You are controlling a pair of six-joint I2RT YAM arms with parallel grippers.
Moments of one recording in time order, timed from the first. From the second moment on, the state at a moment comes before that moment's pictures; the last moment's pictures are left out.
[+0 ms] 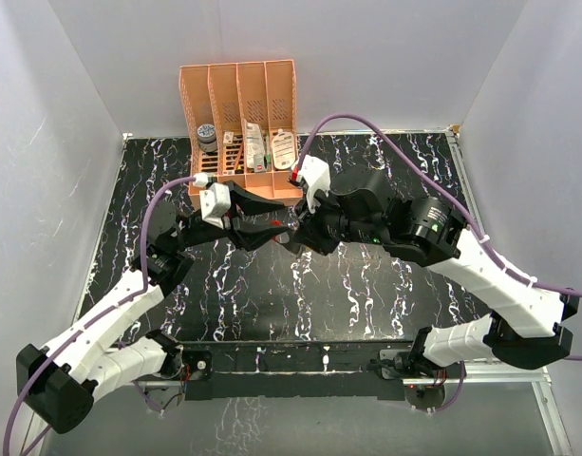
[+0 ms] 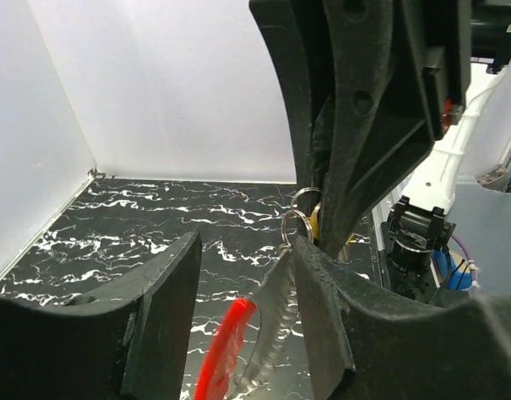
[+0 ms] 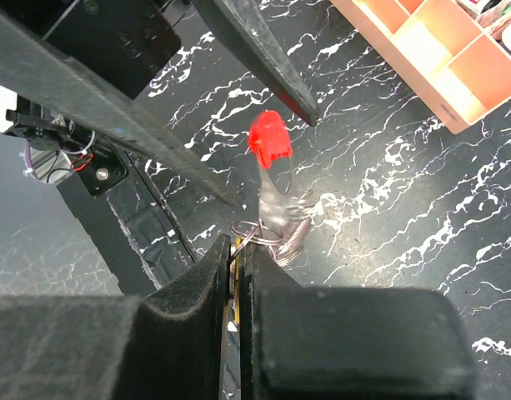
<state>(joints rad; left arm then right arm) -0.58 0.97 0.80 0.48 0.79 -0.13 1.05 1.29 1.72 -0.98 0.01 0.12</state>
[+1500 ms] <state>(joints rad) -0.61 1.13 0.83 0.59 0.96 -0.23 1.05 1.24 1.72 -0.93 0.04 0.14</state>
